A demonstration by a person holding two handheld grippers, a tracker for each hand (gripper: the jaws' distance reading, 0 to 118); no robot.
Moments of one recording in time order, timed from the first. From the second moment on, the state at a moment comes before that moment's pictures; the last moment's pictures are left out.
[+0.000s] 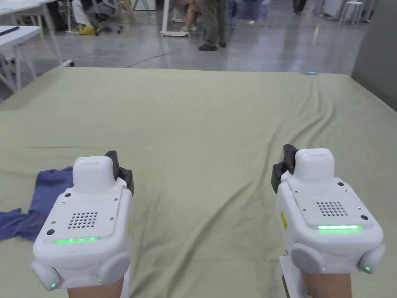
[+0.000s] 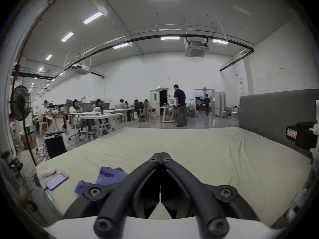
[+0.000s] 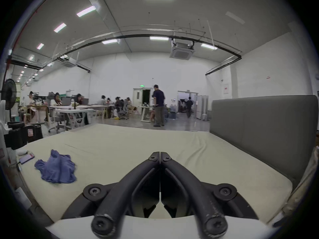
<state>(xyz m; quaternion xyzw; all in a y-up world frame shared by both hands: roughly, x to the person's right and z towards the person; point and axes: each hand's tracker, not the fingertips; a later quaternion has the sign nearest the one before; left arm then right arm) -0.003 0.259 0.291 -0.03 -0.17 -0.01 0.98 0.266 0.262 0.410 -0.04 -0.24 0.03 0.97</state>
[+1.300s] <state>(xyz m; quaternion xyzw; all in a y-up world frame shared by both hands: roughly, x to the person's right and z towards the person) -0.073 0.203 0.082 -0.39 -0.14 0.02 0.91 0.200 0.241 0.330 -0.13 -0.09 0.04 0.99</state>
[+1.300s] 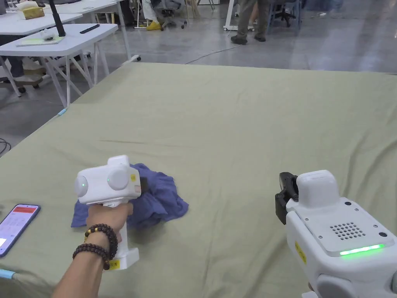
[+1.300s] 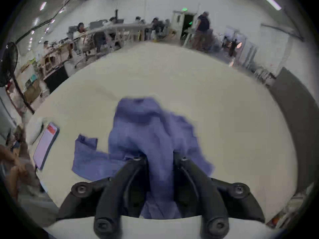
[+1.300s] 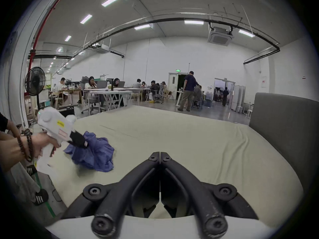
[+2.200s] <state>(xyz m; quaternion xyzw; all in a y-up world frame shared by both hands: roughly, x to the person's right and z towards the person) 0.271 0.160 0.213 -0.42 -0.44 -0.01 0.79 0.326 0.268 0.454 -0.10 -0.28 -0.01 0.96</state>
